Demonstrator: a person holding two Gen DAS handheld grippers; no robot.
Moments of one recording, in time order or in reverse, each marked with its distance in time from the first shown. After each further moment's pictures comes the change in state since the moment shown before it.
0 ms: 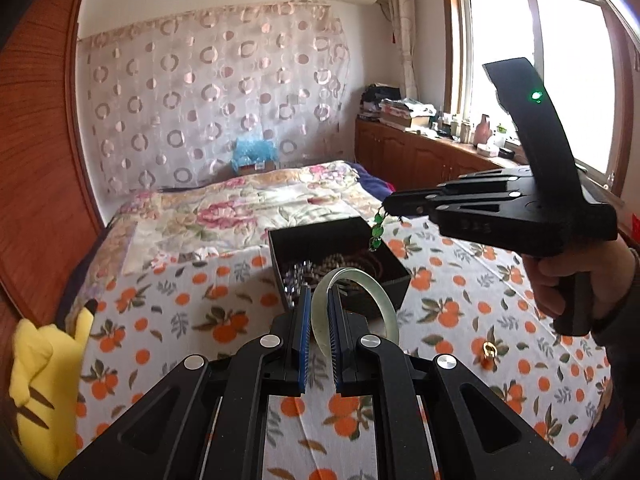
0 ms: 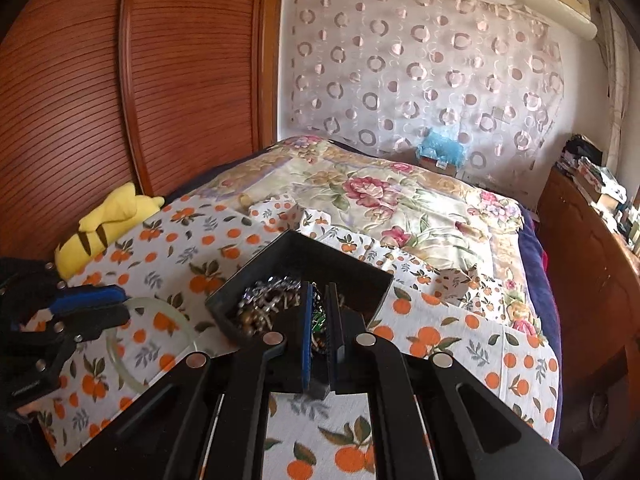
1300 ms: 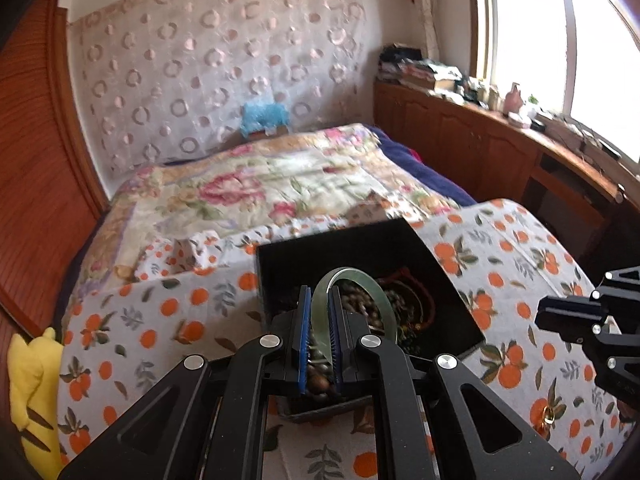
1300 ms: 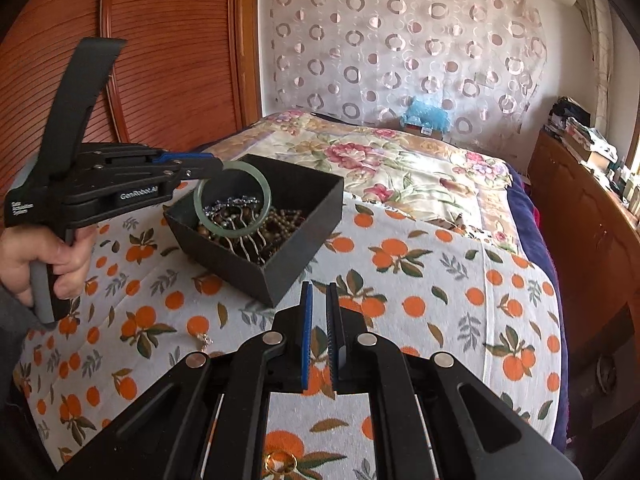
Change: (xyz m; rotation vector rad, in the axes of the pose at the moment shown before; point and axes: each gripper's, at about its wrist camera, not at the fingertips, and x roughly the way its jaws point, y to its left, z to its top) left arm 0.123 0.002 0.035 0.000 0.161 0.062; right arm -0.011 -0.039 -0.086 0.062 0.068 -0.025
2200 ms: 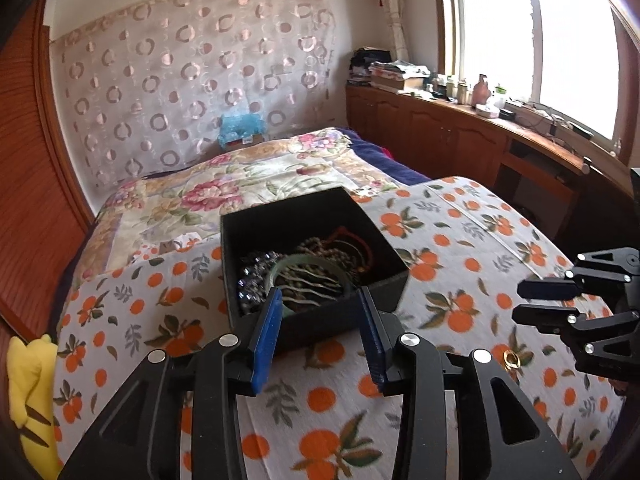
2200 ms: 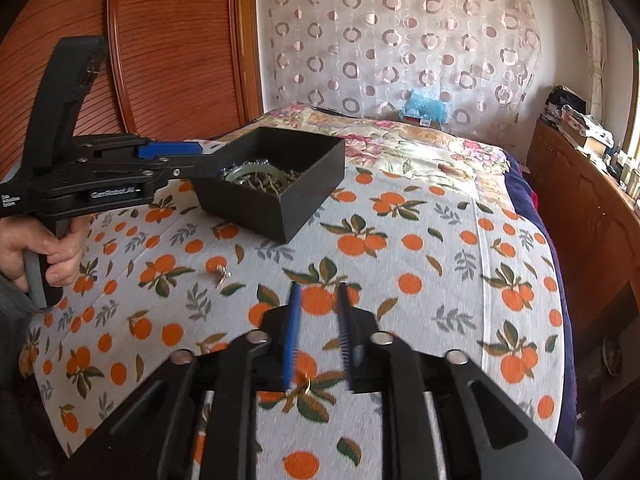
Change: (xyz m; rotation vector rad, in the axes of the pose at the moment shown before) left arm -0.048 -0.028 -0.040 0.069 -0.033 -0.066; right arm -0.033 0.007 -0.054 0.014 0.007 0.008
